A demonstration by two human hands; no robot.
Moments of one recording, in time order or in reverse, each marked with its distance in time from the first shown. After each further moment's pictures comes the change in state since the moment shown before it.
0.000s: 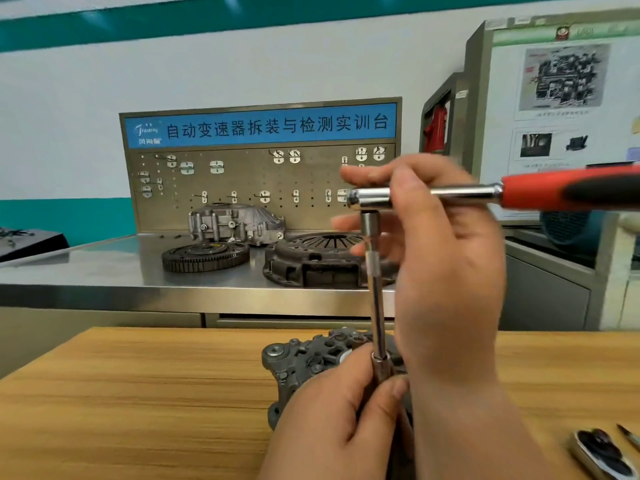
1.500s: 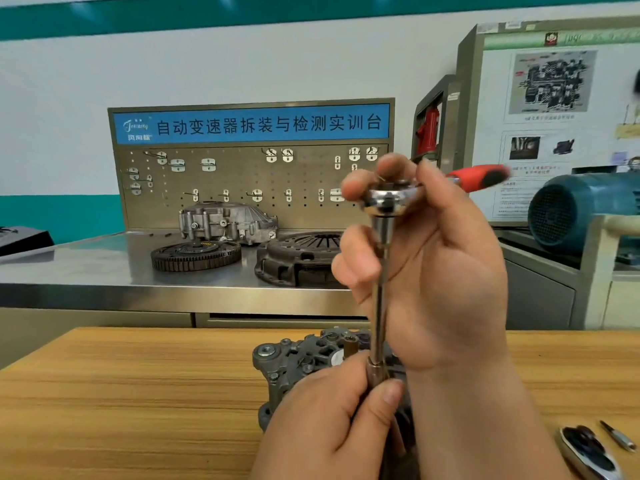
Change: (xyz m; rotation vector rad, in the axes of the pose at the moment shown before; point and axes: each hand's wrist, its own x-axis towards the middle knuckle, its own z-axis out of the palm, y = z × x) left_hand 0.000 0.001 -0.002 0.072 0.013 0.073; right_hand 0.004 -0.004 -0.009 0.739 -0.246 0.444
